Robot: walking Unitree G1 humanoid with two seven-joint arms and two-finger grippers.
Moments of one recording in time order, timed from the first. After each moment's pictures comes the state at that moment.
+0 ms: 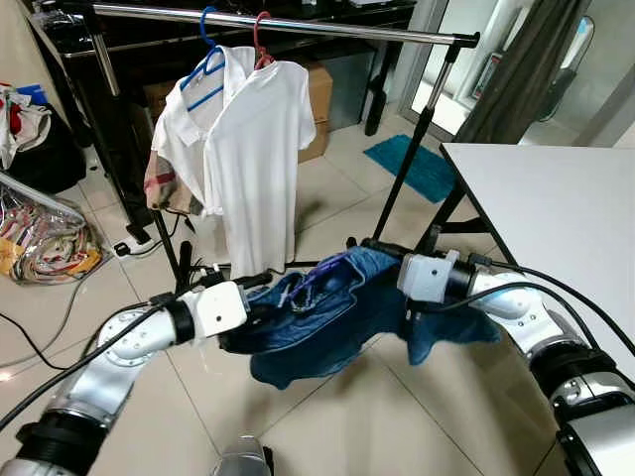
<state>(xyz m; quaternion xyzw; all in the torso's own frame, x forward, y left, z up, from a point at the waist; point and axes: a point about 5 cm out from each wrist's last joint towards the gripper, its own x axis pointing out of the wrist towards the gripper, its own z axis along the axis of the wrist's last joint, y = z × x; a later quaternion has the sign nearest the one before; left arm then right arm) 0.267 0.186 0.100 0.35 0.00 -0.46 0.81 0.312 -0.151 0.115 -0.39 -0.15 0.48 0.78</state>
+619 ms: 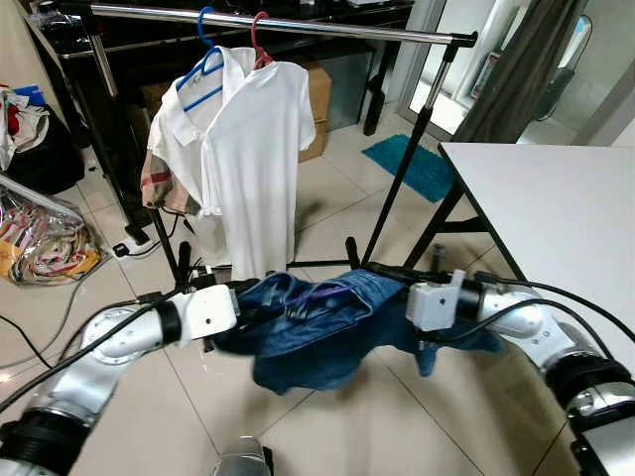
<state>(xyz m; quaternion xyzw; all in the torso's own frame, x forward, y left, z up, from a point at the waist) 0.265 0.200 0.102 0.38 0.03 -0.47 0.79 0.297 -0.166 0.102 -0.43 -0.14 0.49 0.75</state>
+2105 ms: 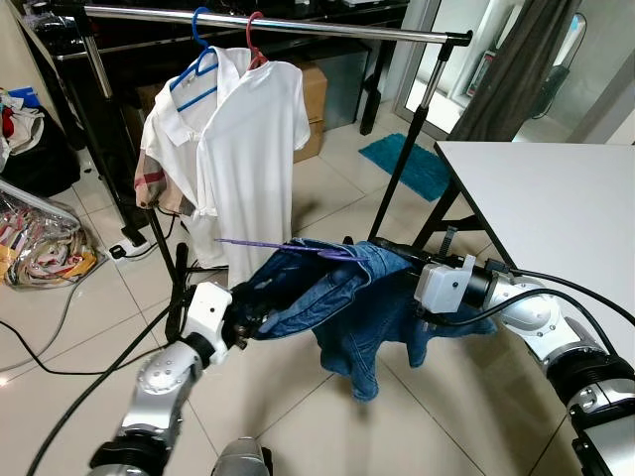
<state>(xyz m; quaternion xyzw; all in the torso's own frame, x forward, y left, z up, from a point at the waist) 0.269 0.176 0.024 0.03 0.08 -0.25 0.96 0.303 -0.163 0.121 -0.39 -0.20 0.46 0.77</state>
